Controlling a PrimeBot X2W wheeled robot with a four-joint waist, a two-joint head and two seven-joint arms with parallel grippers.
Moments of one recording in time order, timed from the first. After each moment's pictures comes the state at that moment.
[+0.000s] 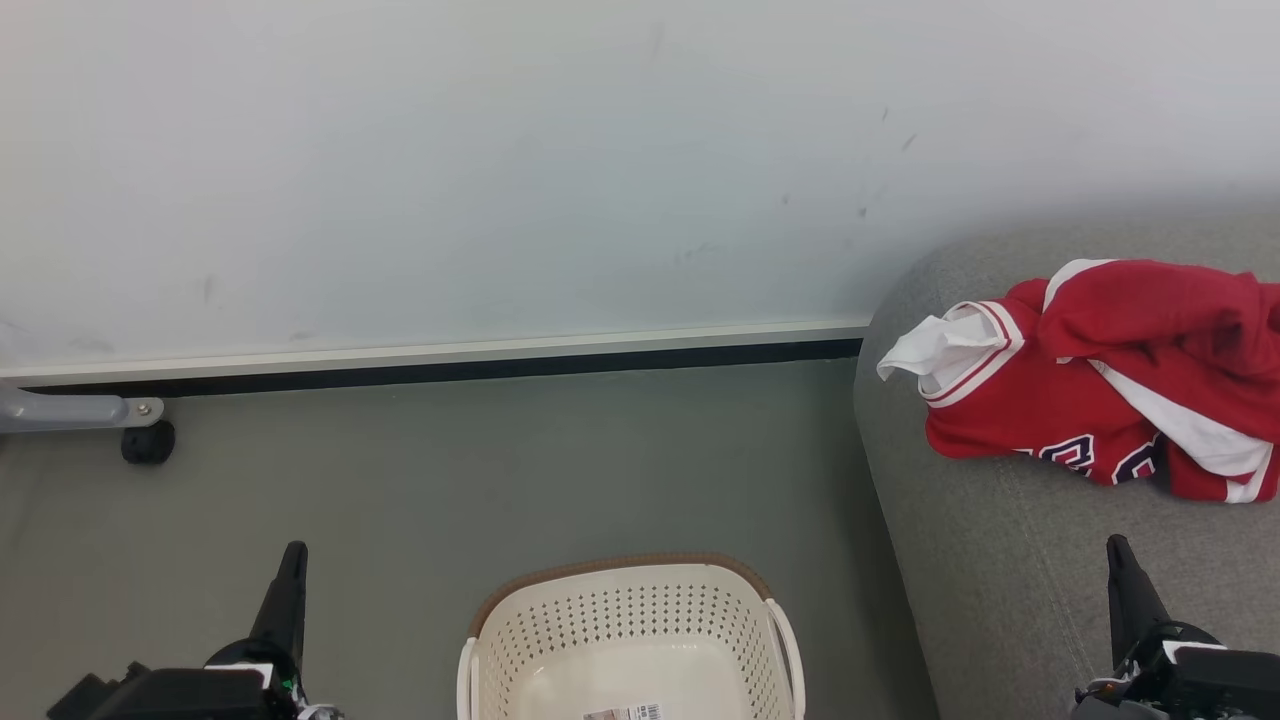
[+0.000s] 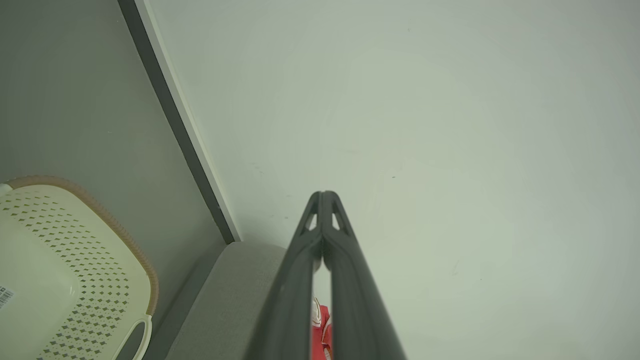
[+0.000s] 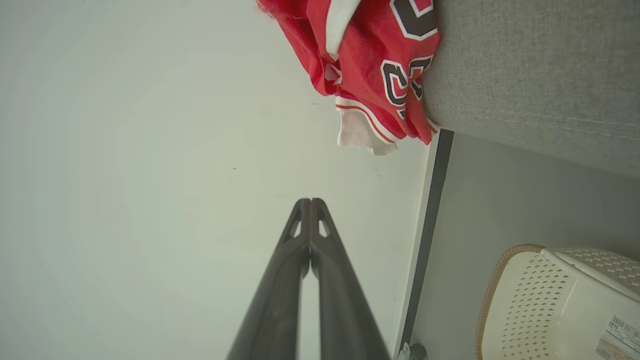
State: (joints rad) left arm -0.08 0.04 0.09 0.28 -1.60 -0.12 0.11; right arm -0.09 -0.04 -0.13 0.28 1.60 0.12 0.11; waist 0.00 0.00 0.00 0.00
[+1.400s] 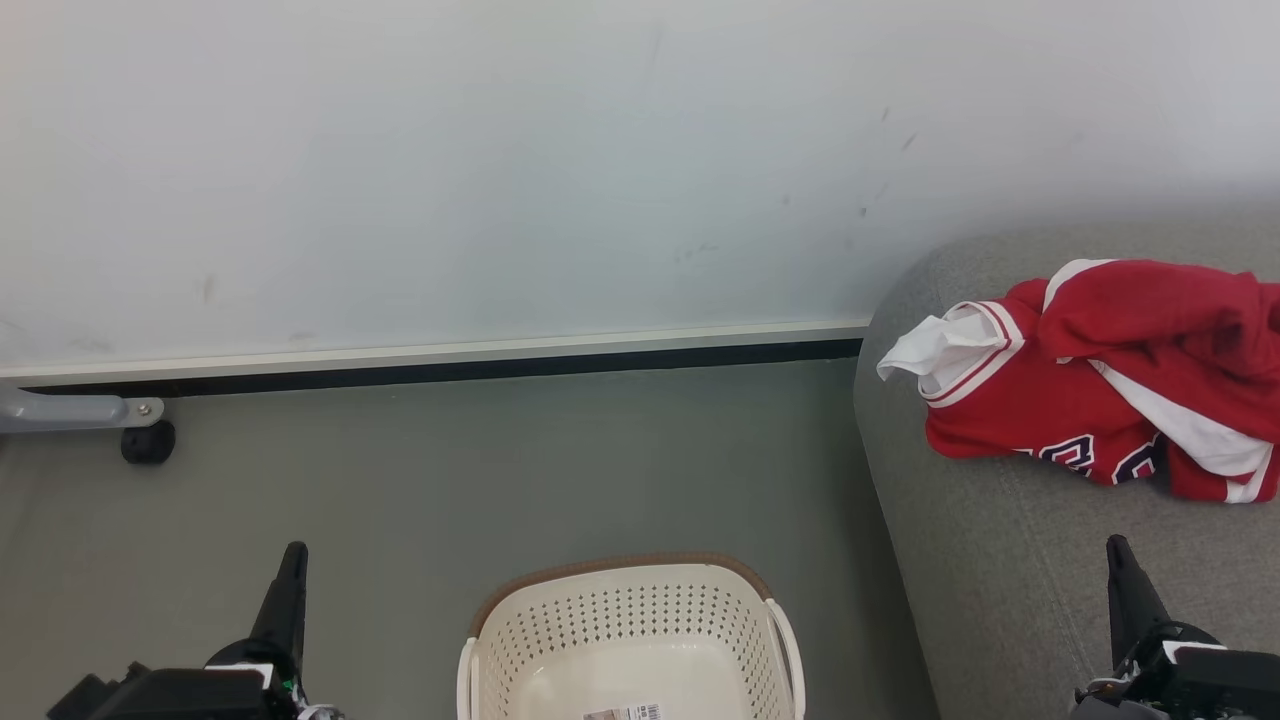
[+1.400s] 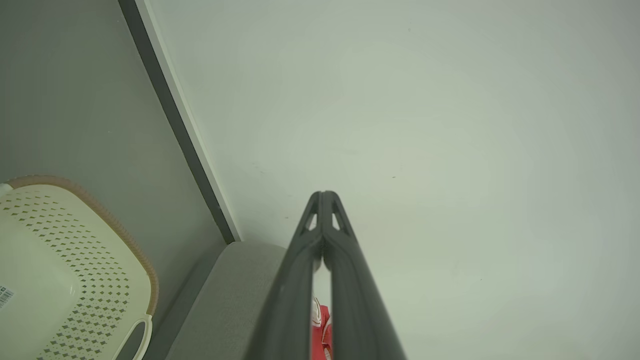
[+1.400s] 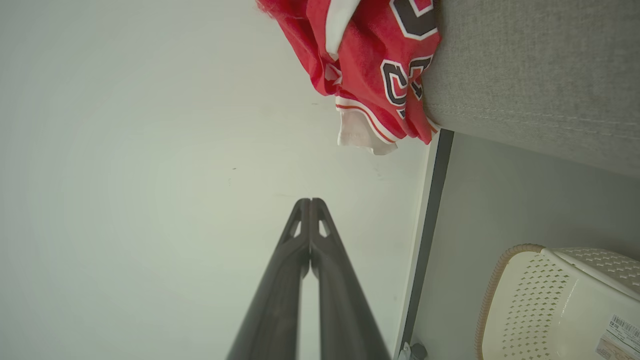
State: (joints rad) left arm -0.08 0.04 0.09 0.28 -1.60 -0.12 0.11; right arm -0.09 -0.04 -0.13 0.28 1.60 0.12 0.11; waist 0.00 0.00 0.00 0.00
